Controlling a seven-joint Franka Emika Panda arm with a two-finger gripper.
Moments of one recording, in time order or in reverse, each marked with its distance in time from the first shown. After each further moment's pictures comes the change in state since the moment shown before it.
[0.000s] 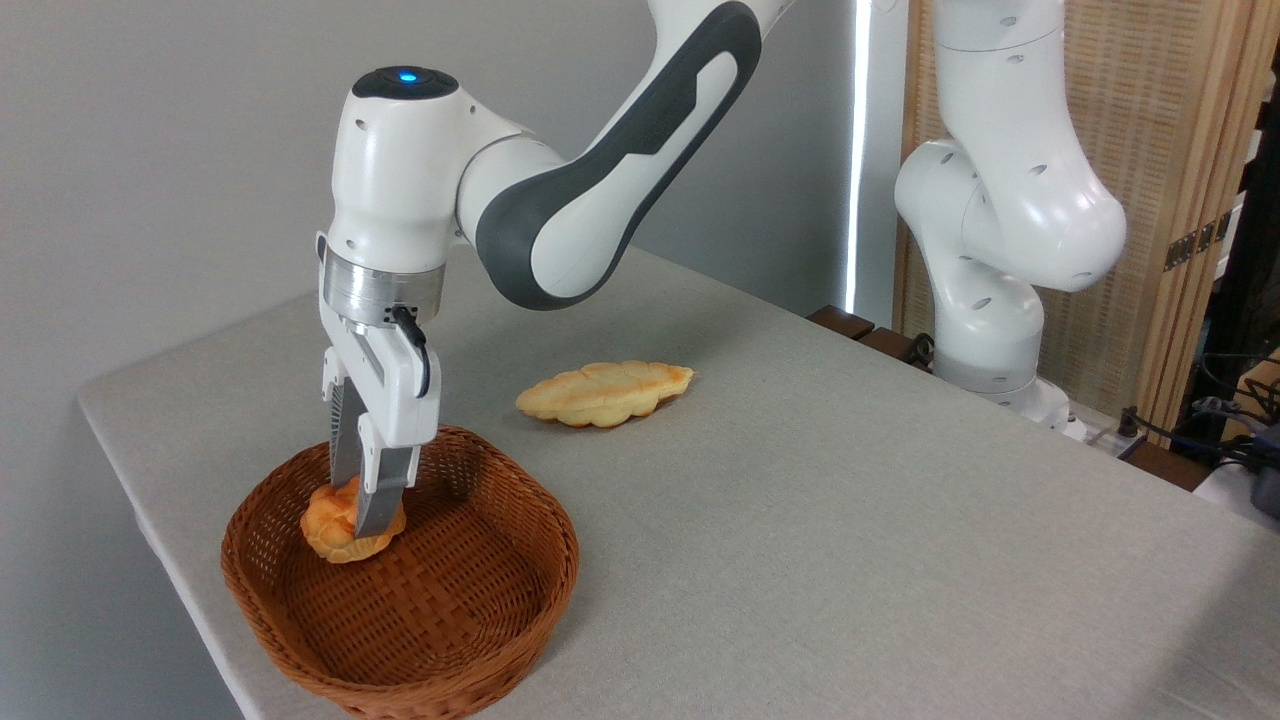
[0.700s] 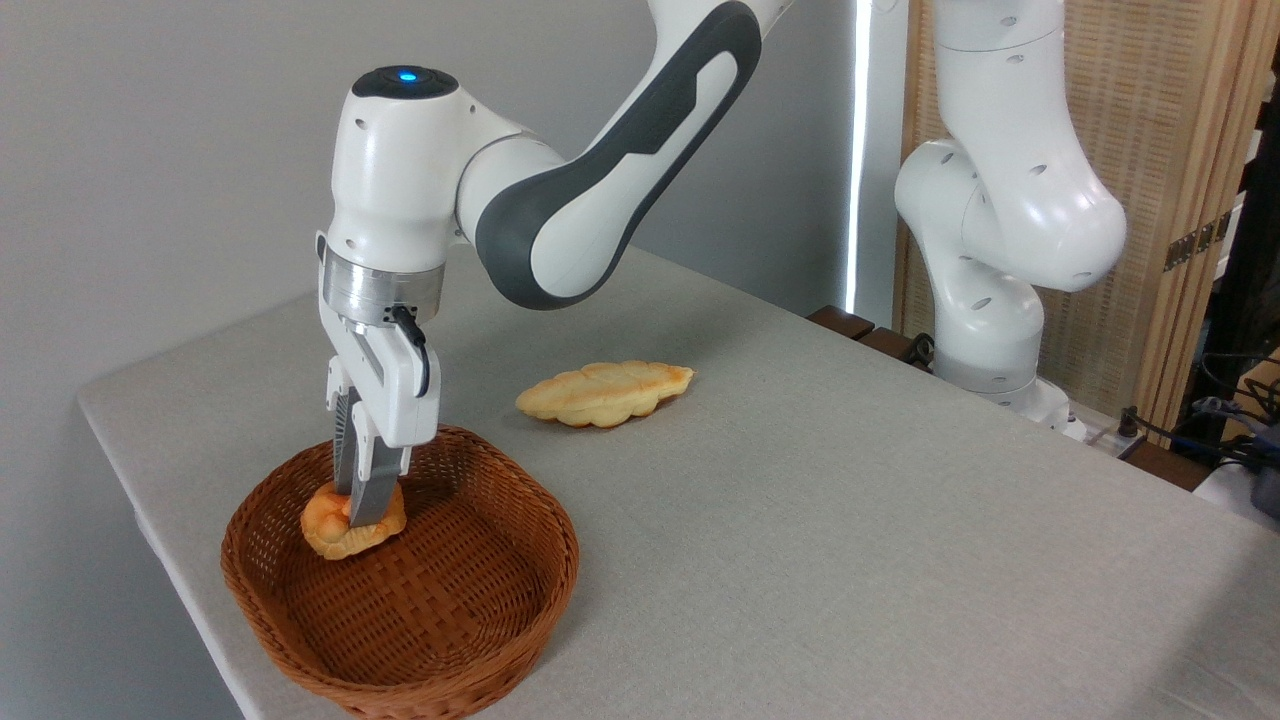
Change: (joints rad) arm 0.000 0.000 0.000 0.001 0.000 0.000 0.000
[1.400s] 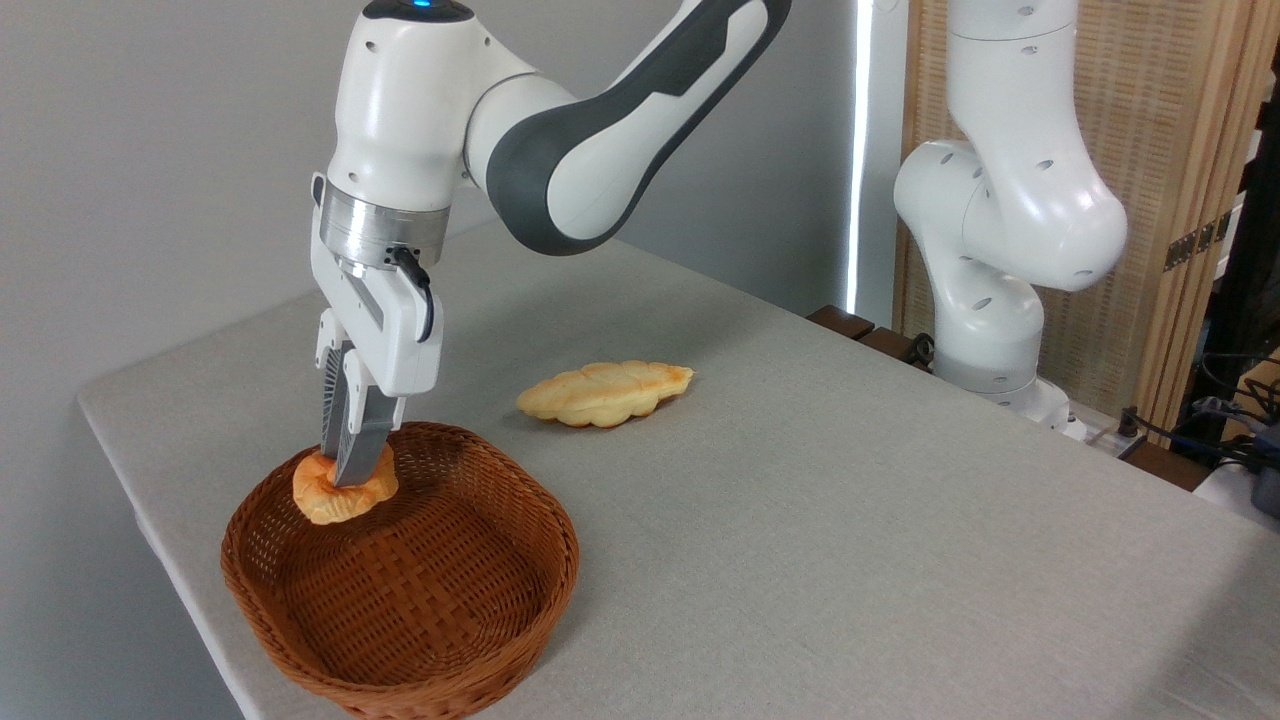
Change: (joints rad) arm 0.016 -0.083 0.006 0.009 -0.002 -0.043 0.000
